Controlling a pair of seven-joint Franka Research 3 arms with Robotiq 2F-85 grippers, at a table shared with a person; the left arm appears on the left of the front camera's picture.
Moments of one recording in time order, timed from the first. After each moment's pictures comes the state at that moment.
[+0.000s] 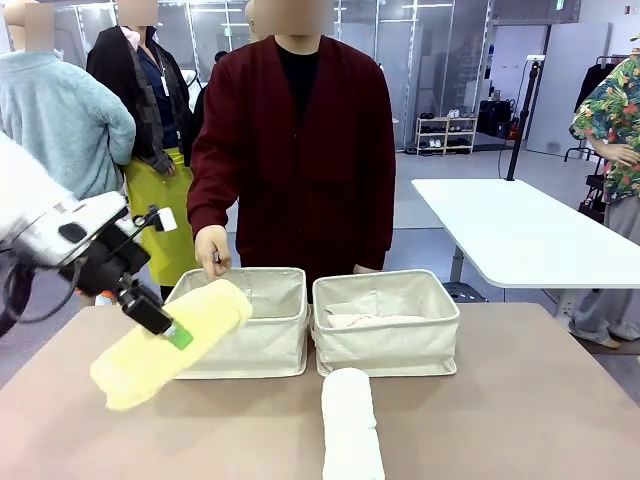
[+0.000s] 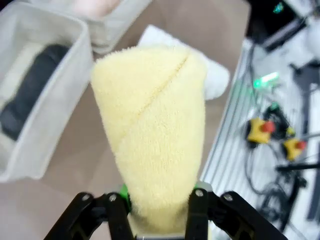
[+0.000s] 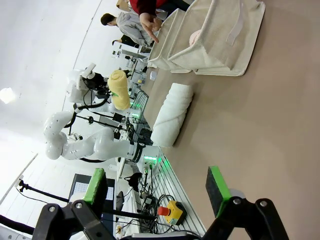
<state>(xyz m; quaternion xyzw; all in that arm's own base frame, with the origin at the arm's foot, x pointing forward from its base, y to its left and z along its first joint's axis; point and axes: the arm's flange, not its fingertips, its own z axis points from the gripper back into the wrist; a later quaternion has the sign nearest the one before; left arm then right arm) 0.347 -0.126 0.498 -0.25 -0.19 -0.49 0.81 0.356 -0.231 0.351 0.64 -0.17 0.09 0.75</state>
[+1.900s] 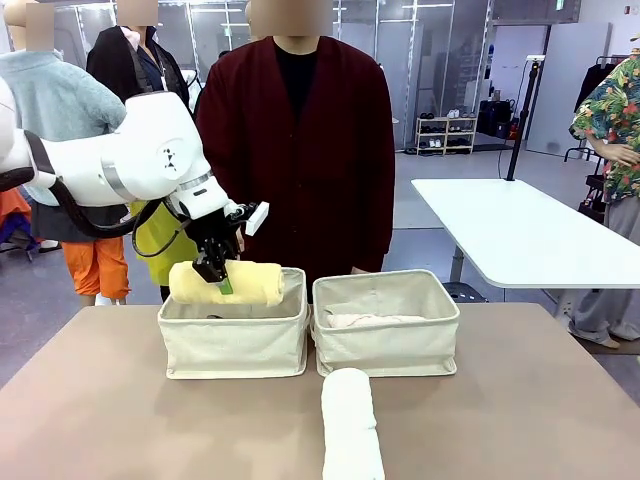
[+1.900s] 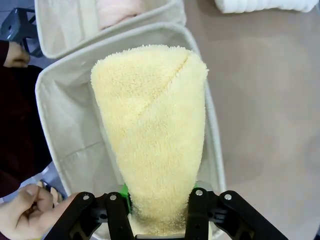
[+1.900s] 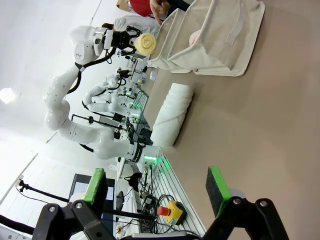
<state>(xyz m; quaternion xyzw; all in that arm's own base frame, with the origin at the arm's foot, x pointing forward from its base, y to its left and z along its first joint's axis) 0.560 -0.201 0.485 -0.01 -0.14 -0.77 0.62 0.356 -0.231 0.351 0.64 -0.17 0.09 0.75</state>
